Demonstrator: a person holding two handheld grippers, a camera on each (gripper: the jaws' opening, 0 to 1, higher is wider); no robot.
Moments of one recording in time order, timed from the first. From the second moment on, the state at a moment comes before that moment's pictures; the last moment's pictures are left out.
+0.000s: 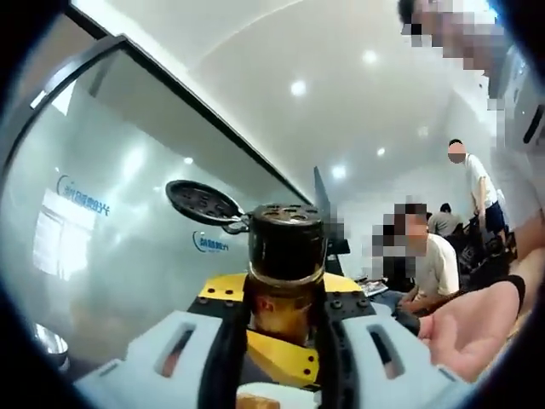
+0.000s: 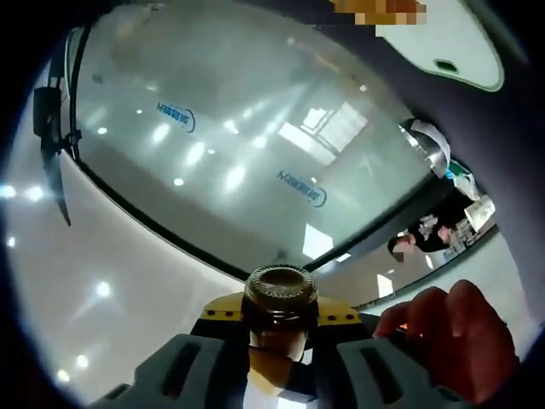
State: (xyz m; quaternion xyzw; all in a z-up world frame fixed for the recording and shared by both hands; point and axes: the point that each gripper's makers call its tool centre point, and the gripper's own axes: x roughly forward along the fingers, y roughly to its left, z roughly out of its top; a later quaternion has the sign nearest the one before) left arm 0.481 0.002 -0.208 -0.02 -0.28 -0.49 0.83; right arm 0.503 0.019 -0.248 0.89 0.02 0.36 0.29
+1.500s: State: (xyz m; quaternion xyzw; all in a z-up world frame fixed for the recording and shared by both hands) left arm 0.492 -0.008 -0.280 0.09 -0.14 -0.55 0.82; right arm 0.504 -0.109 -0.282 0.68 -0.13 0.32 0.64
